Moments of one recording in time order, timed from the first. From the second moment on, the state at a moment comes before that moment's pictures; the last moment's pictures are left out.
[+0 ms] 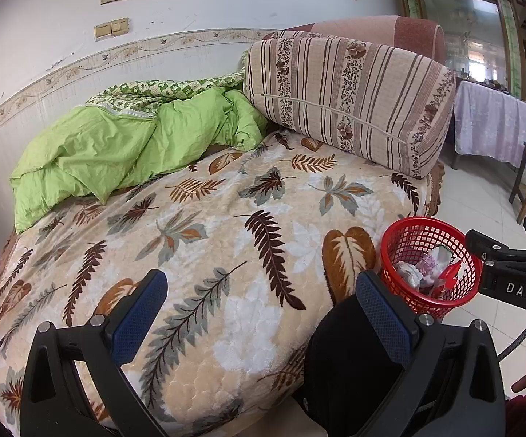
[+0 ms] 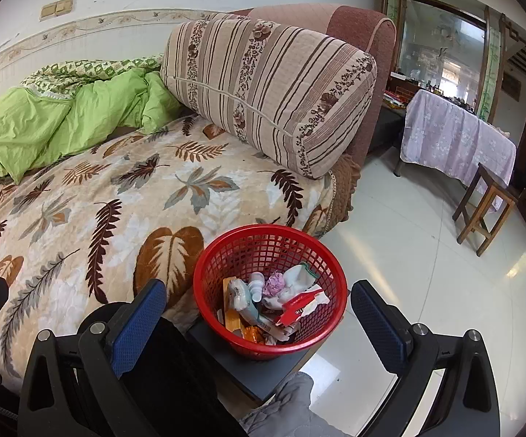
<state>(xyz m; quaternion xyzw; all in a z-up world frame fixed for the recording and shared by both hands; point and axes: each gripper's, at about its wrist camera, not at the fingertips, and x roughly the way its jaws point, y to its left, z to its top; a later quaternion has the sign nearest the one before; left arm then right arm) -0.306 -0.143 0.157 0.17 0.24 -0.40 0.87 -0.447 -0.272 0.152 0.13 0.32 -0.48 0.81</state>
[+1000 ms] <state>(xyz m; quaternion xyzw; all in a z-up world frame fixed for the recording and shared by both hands) -0.307 -0.141 0.152 0.17 0.25 -0.41 0.86 -0.444 -0.279 0.145 0.13 0.33 -0.47 0.81</state>
